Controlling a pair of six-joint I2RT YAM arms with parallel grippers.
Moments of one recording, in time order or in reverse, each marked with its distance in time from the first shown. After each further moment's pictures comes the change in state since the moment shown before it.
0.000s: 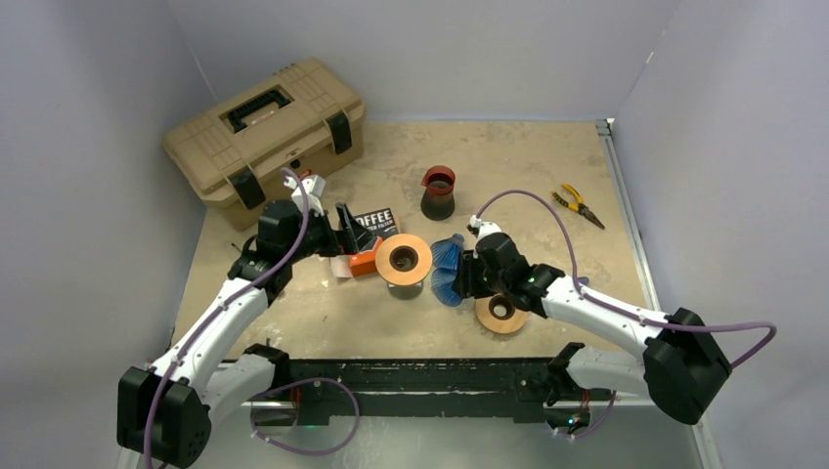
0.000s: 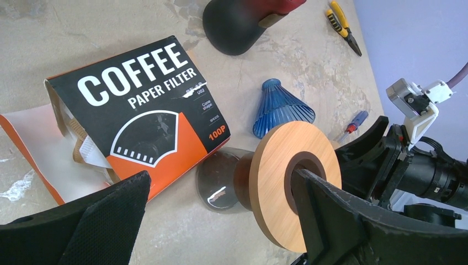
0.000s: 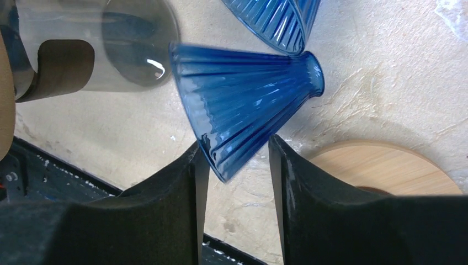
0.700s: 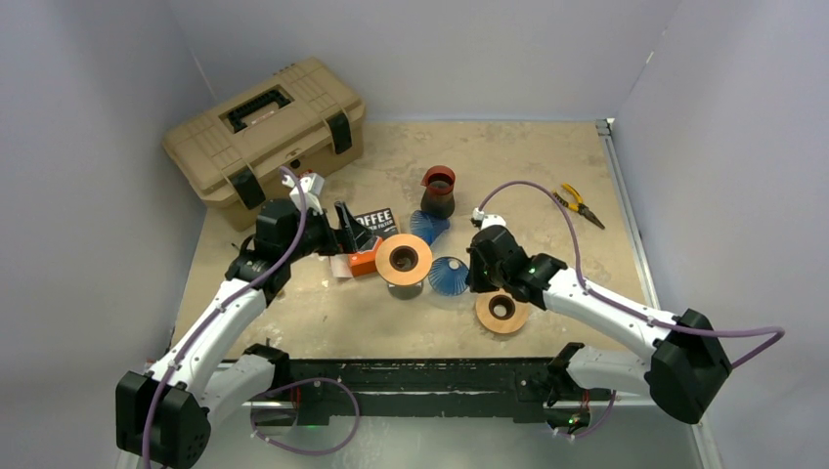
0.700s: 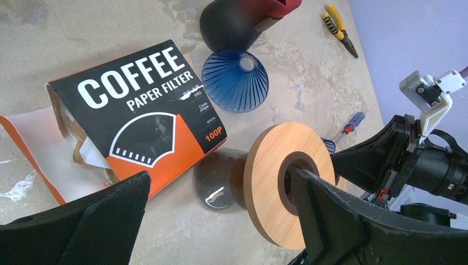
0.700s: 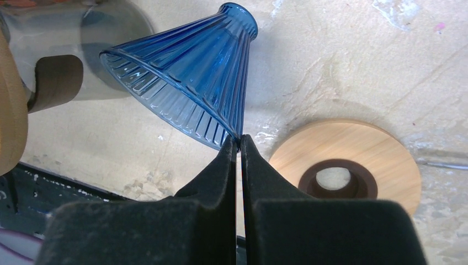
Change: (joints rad) left arm 0.000 -0.016 0.019 -0.023 -0.001 0.001; right arm 0.019 0.000 0.120 -0.190 0.113 0.021
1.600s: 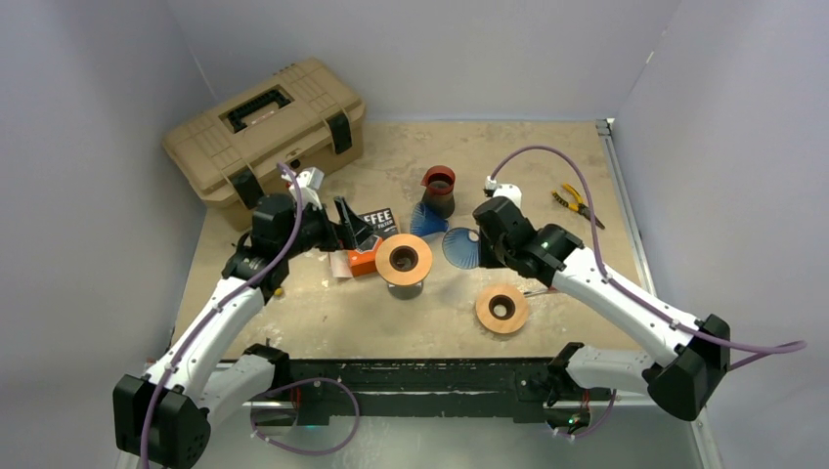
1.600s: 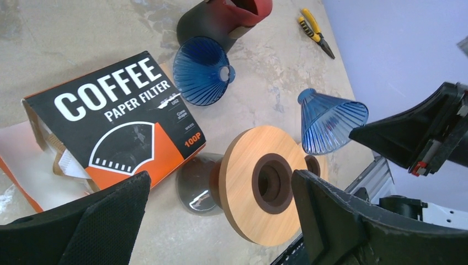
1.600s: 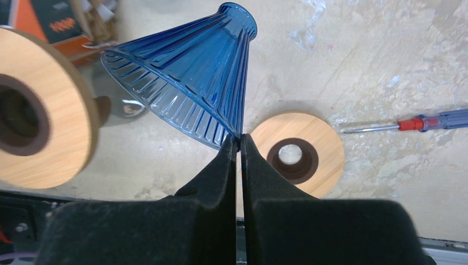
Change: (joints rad) left arm 0.000 -0.006 0.043 -0.011 0.043 -0.016; right arm 0.000 0.020 0.325 -0.367 0.211 0.022
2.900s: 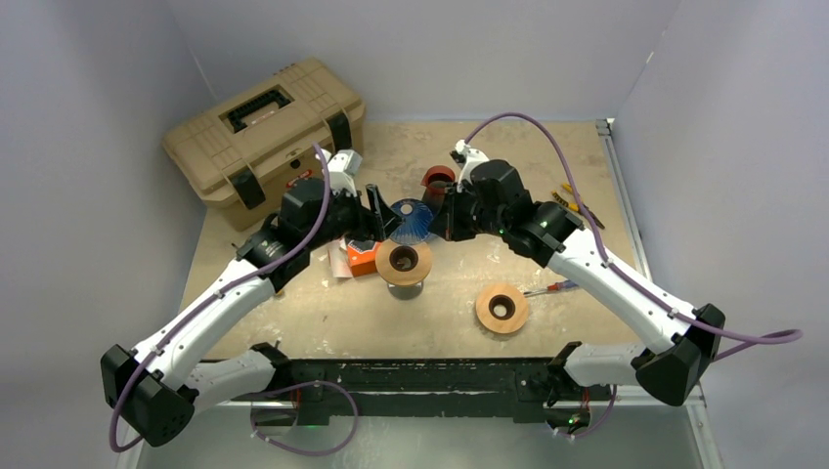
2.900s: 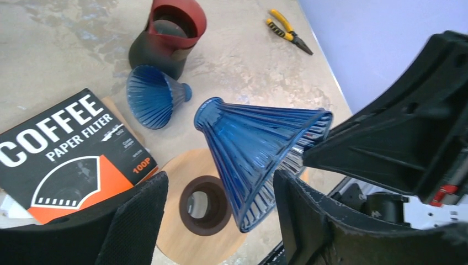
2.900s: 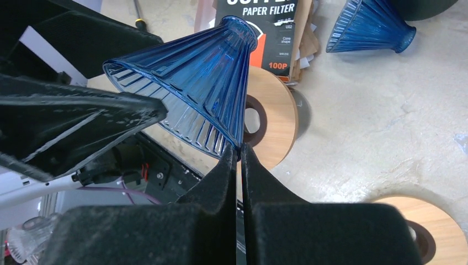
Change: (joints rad) left arm -0.304 0.102 0.268 -0.109 -0.230 0.005; right arm 0.000 0.093 0.250 0.201 -0.412 -0.039
